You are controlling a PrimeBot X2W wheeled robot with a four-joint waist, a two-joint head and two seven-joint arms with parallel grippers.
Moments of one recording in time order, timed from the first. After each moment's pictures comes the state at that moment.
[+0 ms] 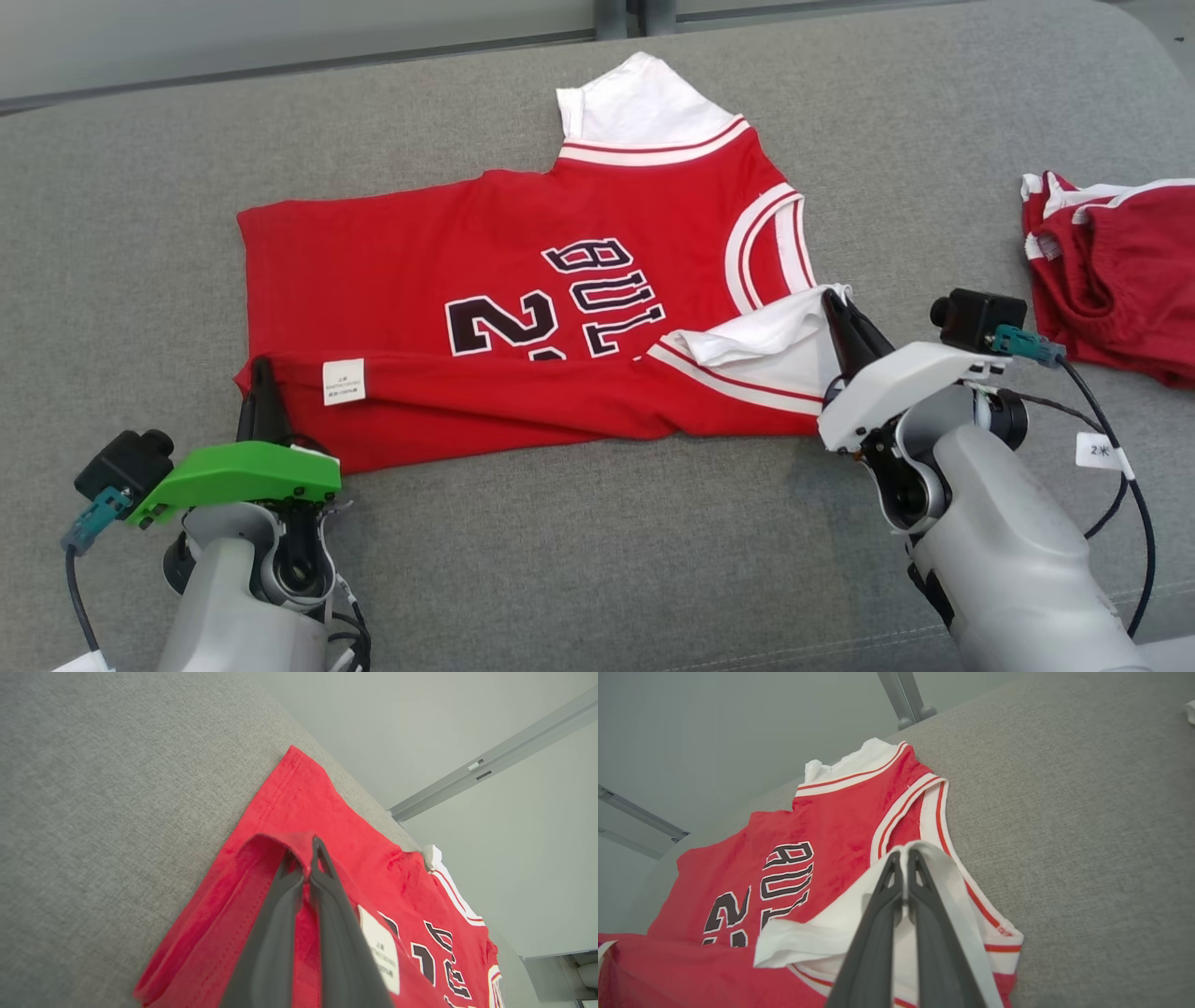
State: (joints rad) left arm -0.41 0.05 -0.01 0.69 -0.88 -0.08 -0.26; right arm -0.54 -0.07 0.19 0.70 0.57 0.13 -0.12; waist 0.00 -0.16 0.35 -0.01
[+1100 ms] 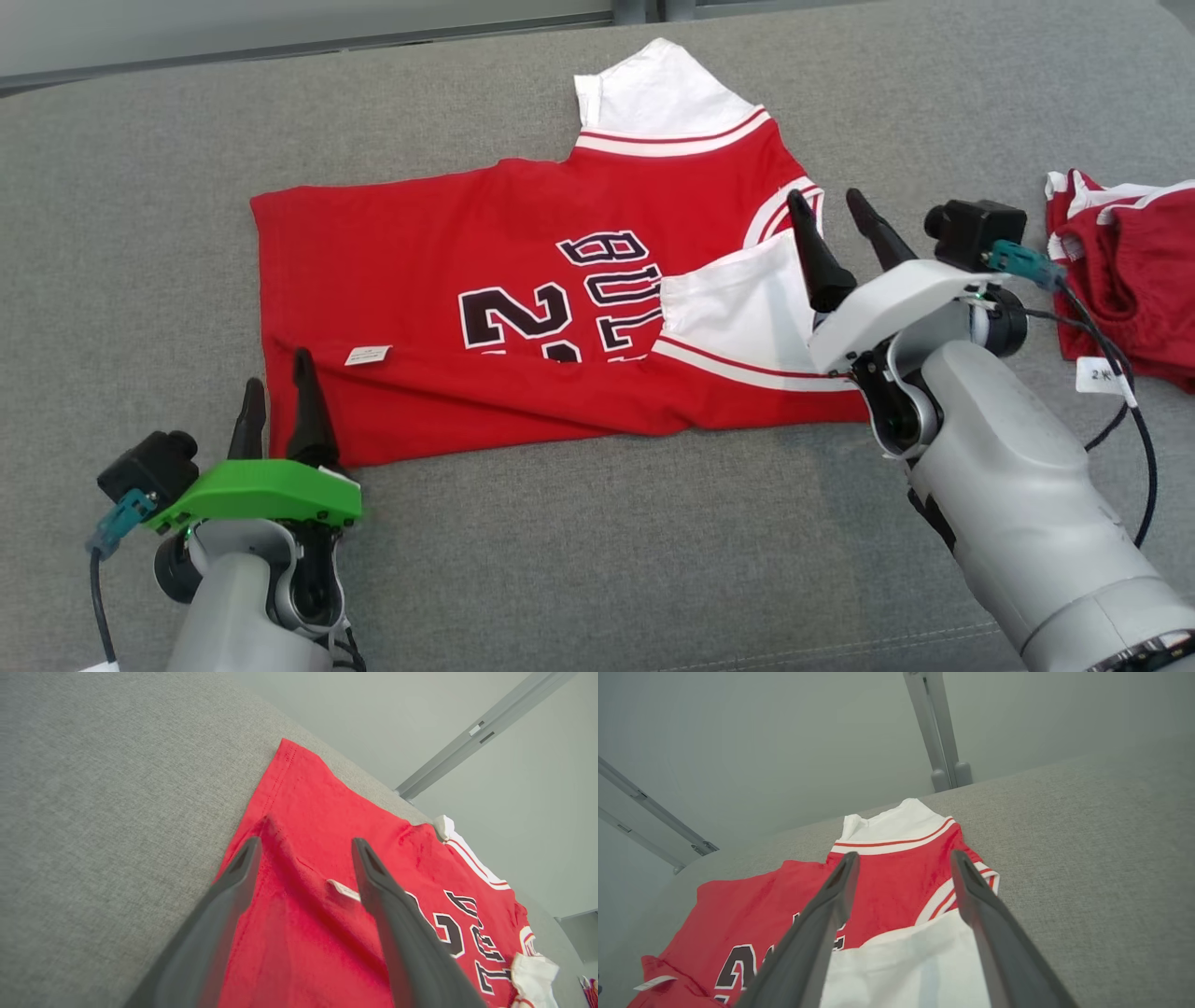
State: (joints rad) left arm -0.38 0.05 -0.03 0.64 -0.72 -0.10 -0.26; right arm -0.76 -0.11 0.38 0.84 0.66 0.13 -0.26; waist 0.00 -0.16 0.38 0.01
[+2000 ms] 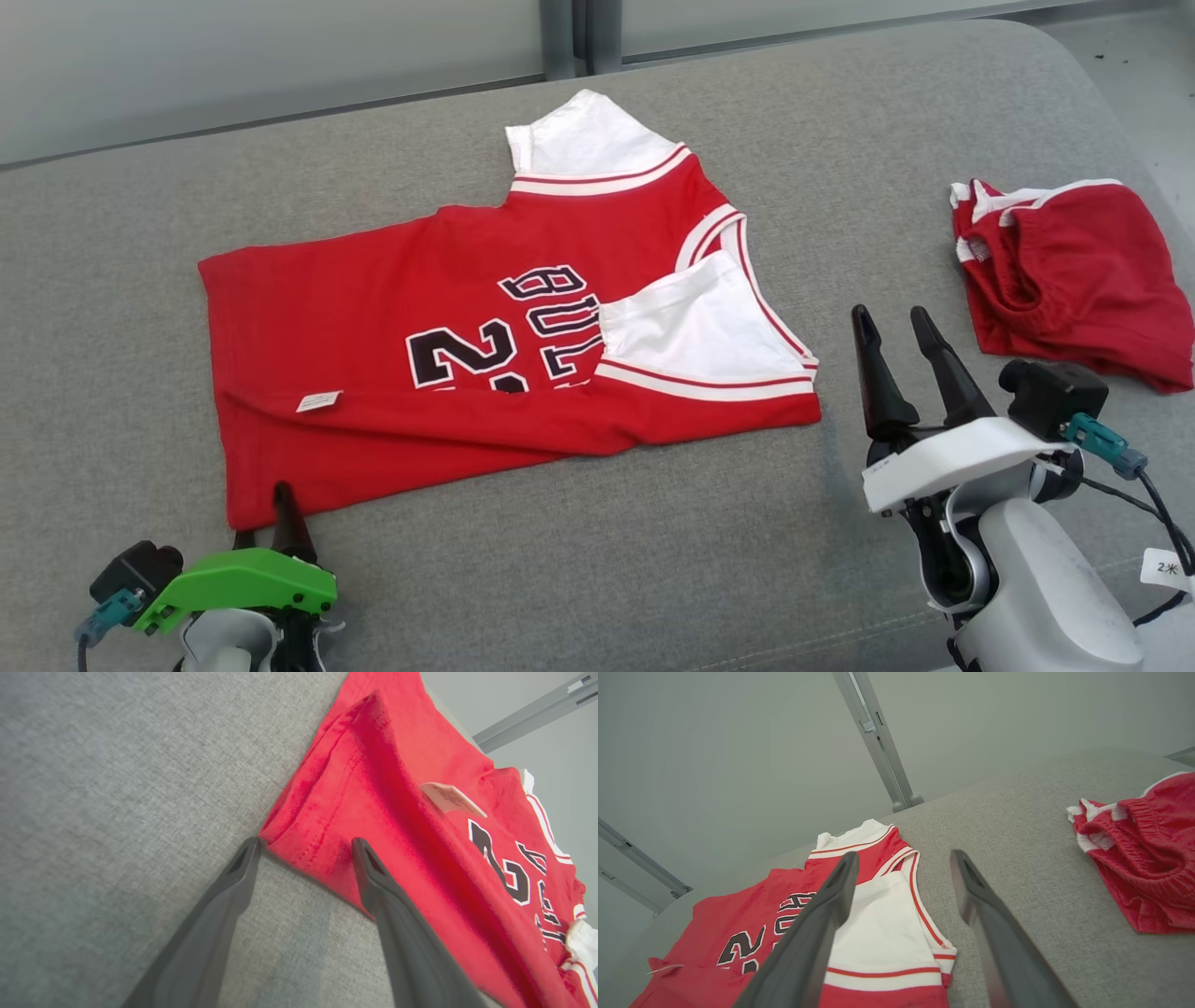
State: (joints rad) left arm -0.28 0.05 0.04 0.77 -0.83 -0.01 -0.18; right arm -0.31 -0.11 0.16 0.38 0.52 0.13 -0.26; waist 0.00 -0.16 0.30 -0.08
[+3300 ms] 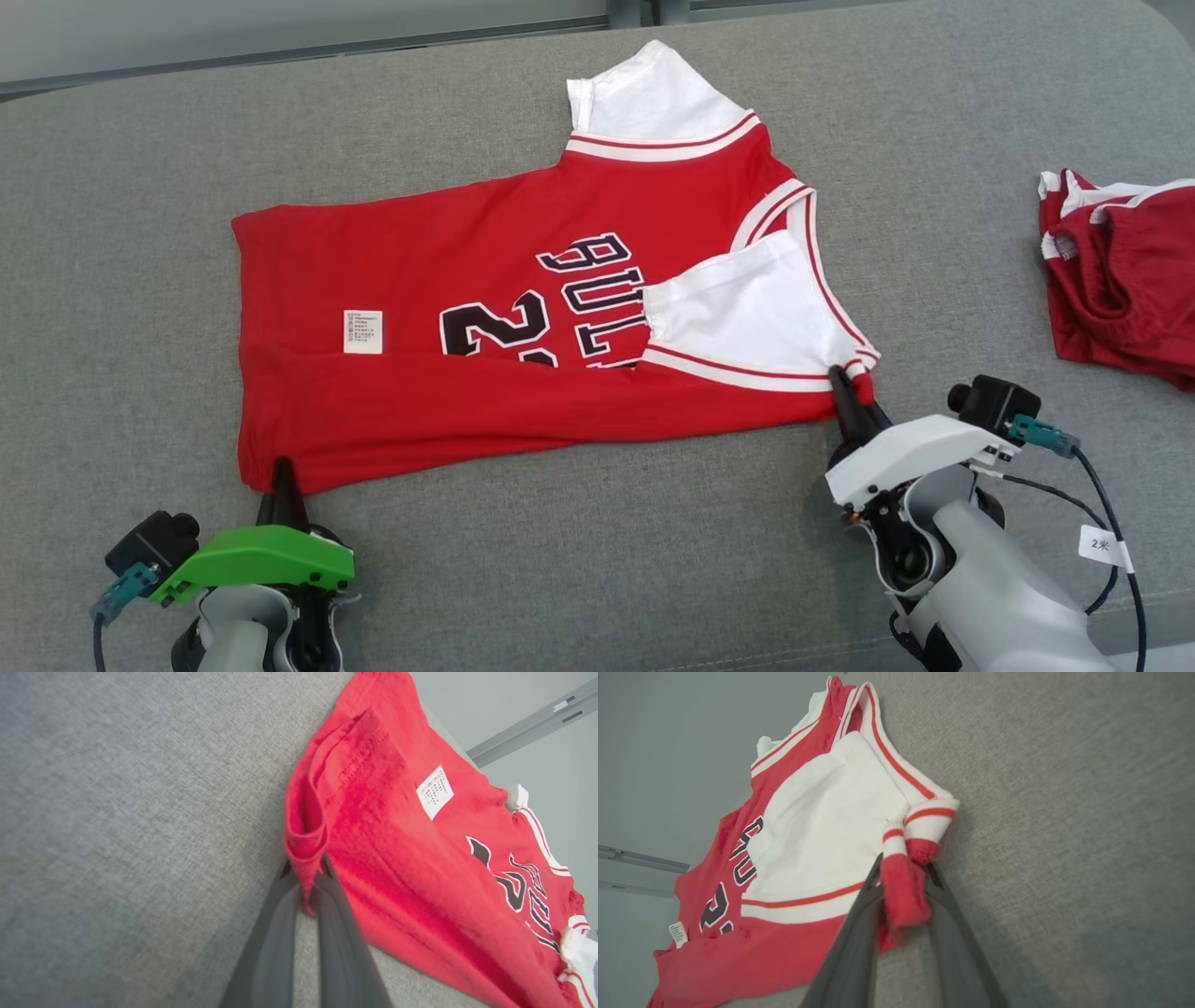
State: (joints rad) left arm -0.32 0.05 -0.01 0.79 -0.83 -0.08 -0.25; right arm -0.49 -0.07 0.31 0.83 0.94 0.13 -0.23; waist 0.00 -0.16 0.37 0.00
